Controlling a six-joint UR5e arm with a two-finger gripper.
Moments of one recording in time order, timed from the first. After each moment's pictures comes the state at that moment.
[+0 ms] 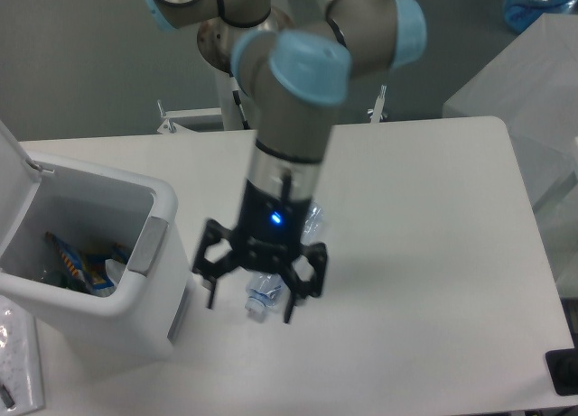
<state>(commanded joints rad) 2.42 -1.98 -1.43 -0.83 1.11 0.36</state>
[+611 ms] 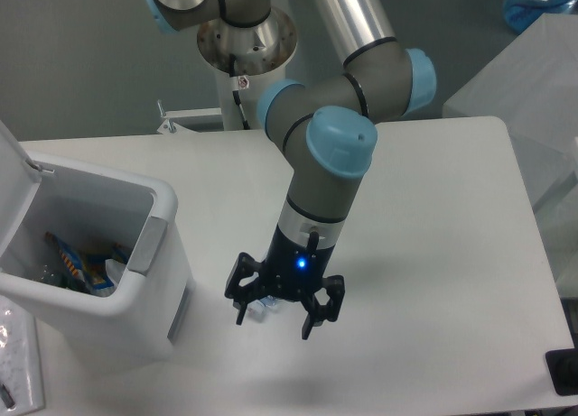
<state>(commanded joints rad) 2.42 -2.01 -1.57 -0.86 1.13 0.54</state>
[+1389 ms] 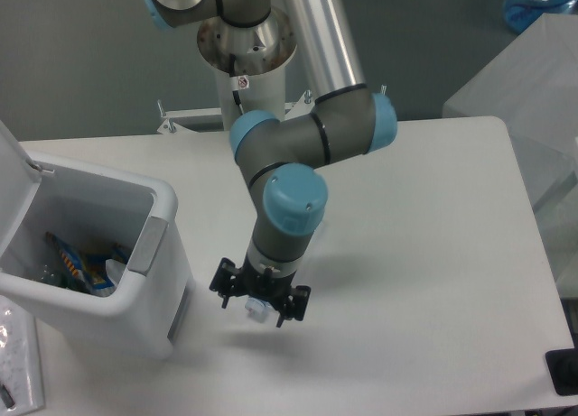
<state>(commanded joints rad) 2.30 -2.11 -1.57 -0.97 1.36 0.65</state>
